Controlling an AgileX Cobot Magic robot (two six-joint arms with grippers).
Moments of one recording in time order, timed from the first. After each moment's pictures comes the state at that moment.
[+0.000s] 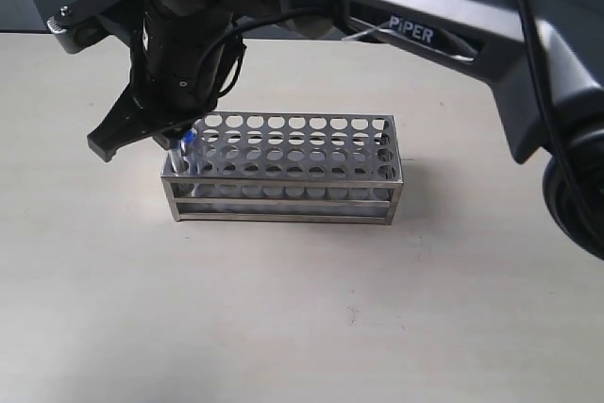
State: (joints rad) left arm 0.01 -0.01 0.01 0.07 0.24 -0.12; right arm 1.04 2.18 -2.01 0.04 1.06 -0.10
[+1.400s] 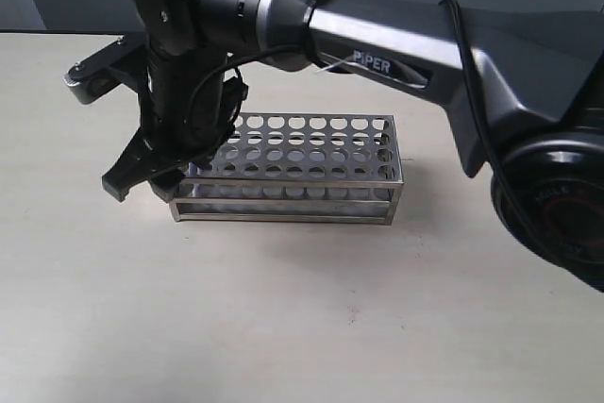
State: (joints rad) left arm 0.01 -0.01 0.01 0.07 0.24 -0.12; right arm 1.04 2.25 -2.01 0.07 1.13 -0.12
